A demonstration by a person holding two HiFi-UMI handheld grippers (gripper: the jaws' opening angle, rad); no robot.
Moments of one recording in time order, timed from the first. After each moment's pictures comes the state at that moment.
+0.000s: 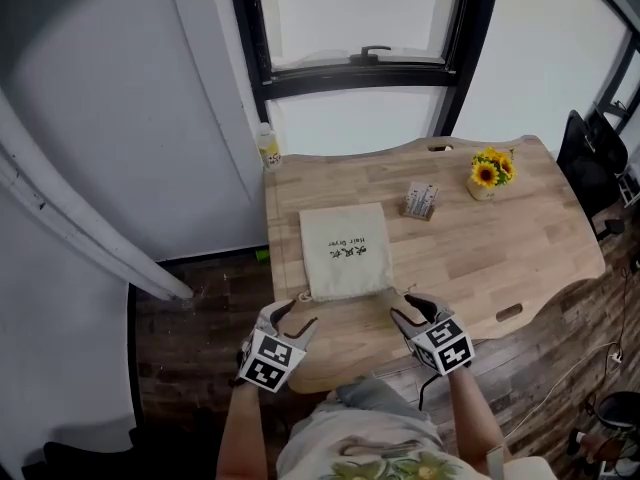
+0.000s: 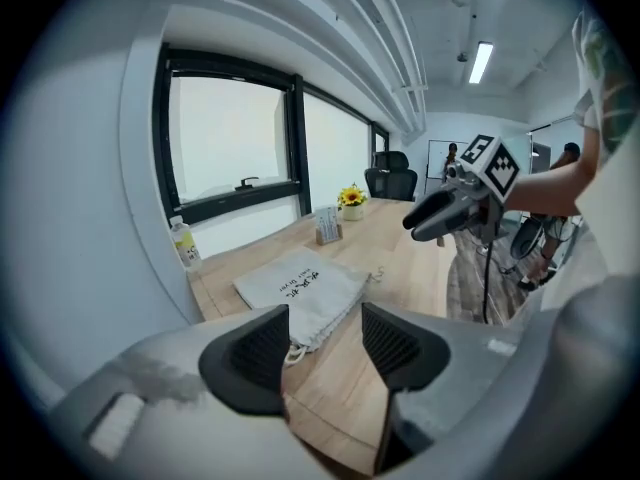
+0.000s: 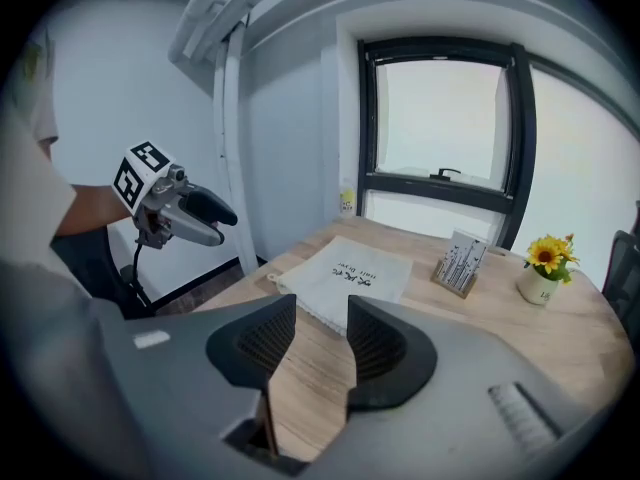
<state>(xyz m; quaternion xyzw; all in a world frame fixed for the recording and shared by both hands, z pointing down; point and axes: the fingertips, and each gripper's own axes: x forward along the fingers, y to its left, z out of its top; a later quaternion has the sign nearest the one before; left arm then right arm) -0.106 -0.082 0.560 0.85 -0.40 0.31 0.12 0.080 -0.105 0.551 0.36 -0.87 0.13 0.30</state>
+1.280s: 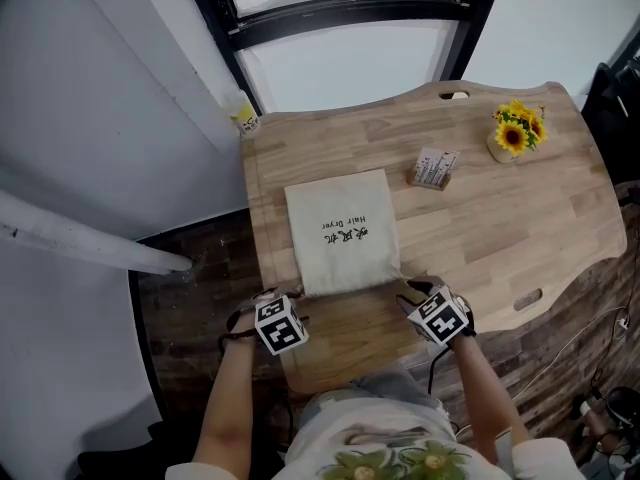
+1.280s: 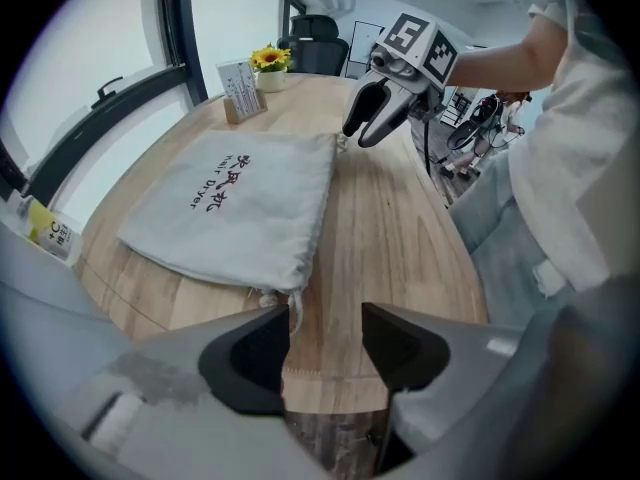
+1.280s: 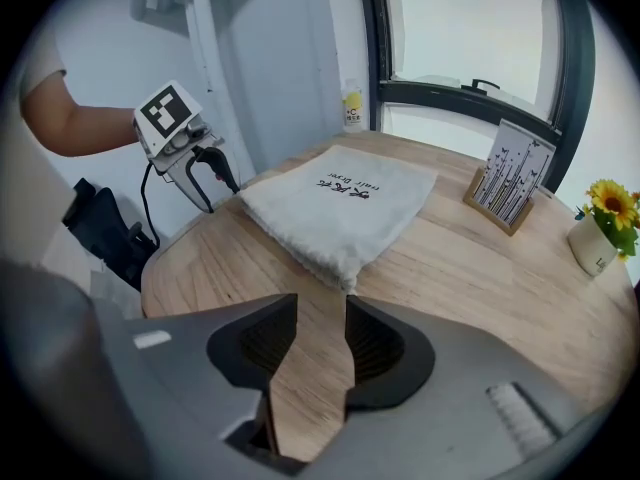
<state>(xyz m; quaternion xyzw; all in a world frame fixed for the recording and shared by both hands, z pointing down) -0.116 -0.106 0.728 0.78 -0.10 0.60 0.16 0.105 -0.158 0.699 0.26 -0.82 0.22 0.46</state>
